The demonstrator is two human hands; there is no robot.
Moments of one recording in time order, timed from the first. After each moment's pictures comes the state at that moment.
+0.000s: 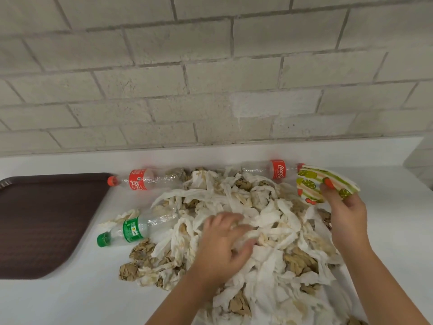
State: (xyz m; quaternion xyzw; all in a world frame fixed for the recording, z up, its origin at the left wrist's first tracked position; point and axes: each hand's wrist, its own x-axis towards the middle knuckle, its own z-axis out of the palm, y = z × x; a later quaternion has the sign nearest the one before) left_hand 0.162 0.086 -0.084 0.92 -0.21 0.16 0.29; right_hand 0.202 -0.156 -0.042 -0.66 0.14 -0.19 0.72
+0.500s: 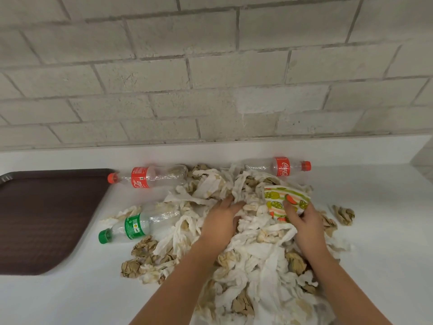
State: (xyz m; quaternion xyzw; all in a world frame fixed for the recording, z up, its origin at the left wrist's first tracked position) left_hand 0.223 0.089 -0.104 0.97 -0.12 -0.01 0.20; right_hand 0.205 -0.108 -0.096 -0.78 0.09 -0.13 0.60
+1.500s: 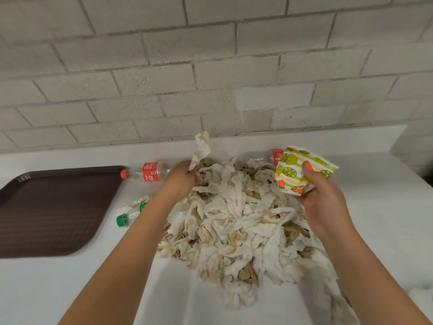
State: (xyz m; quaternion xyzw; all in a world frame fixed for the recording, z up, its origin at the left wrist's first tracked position) left_hand 0.206 0.169 0.010 0.93 0.03 -0.01 0.37; right_hand 0.144 -0.097 0.011 -0.48 0.10 -0.08 0.87
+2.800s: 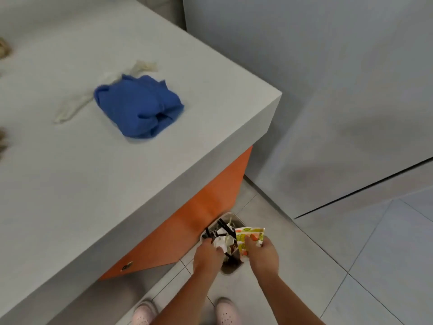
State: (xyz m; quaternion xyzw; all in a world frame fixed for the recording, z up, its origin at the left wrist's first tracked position) left_hand -0.193 -0.264 -0.424 0.88 -0.03 -0.41 0.23; right_hand -0.281 -0.359 -0.395 -0.59 0.63 -0.01 0.51
